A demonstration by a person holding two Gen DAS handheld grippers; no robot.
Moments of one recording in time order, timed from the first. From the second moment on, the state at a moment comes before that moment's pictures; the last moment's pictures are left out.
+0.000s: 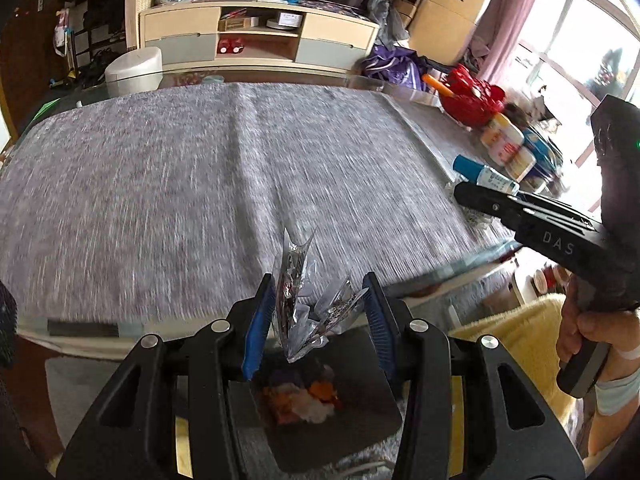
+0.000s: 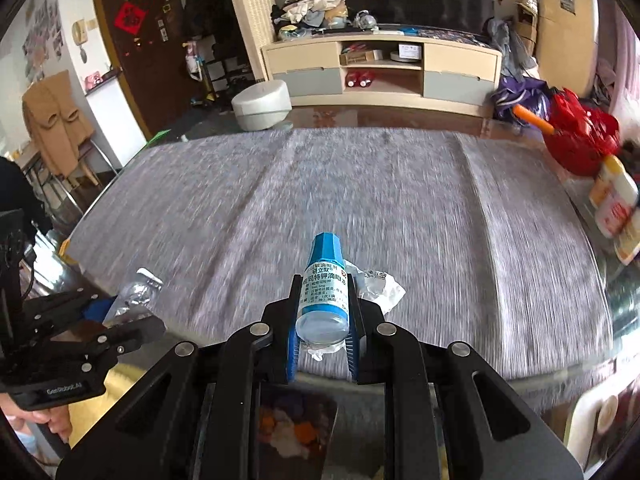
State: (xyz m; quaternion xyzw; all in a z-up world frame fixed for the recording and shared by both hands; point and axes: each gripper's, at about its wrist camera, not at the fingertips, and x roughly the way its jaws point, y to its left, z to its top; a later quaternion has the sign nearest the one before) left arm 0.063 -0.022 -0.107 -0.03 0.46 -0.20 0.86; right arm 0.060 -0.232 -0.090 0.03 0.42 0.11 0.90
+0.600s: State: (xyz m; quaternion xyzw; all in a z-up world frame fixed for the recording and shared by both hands) left arm -0.025 -0.029 -0.183 0.00 0.52 -0.19 0.83; right arm -0.028 -0.218 -0.173 0.04 0.48 0.14 0.86
